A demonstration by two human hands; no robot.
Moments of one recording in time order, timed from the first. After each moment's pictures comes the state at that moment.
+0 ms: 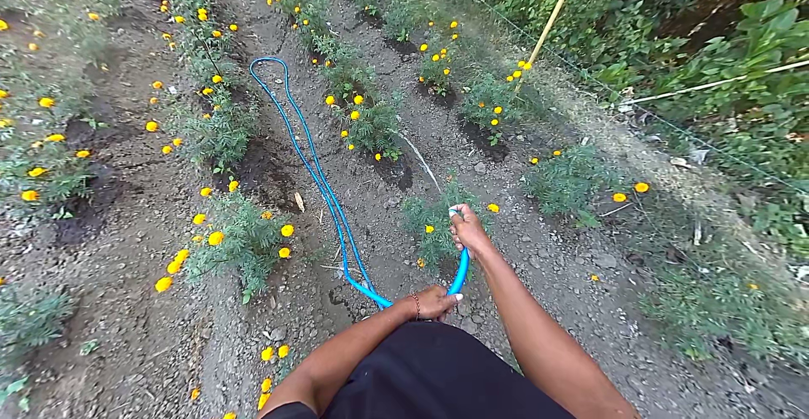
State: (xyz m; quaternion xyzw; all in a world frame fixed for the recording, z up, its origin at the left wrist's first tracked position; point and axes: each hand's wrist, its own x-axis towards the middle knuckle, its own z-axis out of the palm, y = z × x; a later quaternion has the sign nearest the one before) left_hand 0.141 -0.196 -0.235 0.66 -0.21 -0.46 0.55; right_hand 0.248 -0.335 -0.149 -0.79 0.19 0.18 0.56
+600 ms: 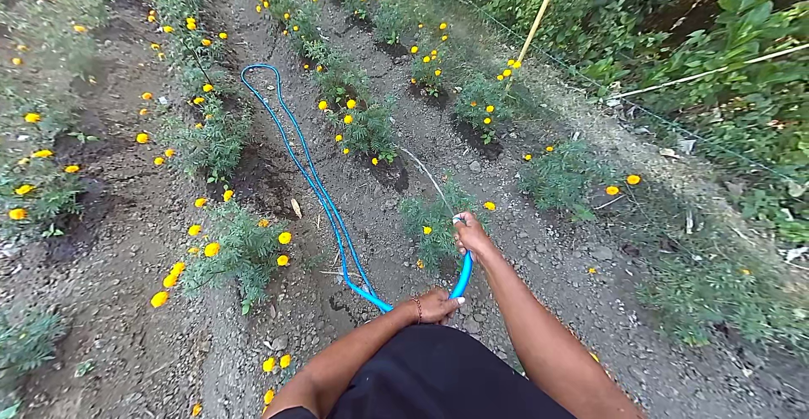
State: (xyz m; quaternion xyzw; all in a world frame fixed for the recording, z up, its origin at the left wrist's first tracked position) left_hand 0.141 -0.198 -0.235 0.66 -0.23 -0.48 0.53; right_hand 0.245 -0.349 -0.163 -0.78 0.26 0.19 0.53
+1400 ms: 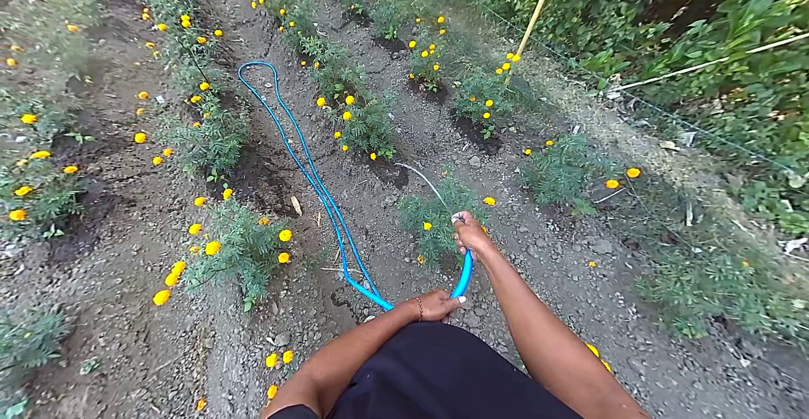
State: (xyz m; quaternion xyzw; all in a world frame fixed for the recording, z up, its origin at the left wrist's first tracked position) left_hand 0.133 -0.197 -0.229 0.66 -0.23 -0.49 0.52; right_hand 0.238 -0.349 -0.168 -0.78 0.26 0.21 0.53
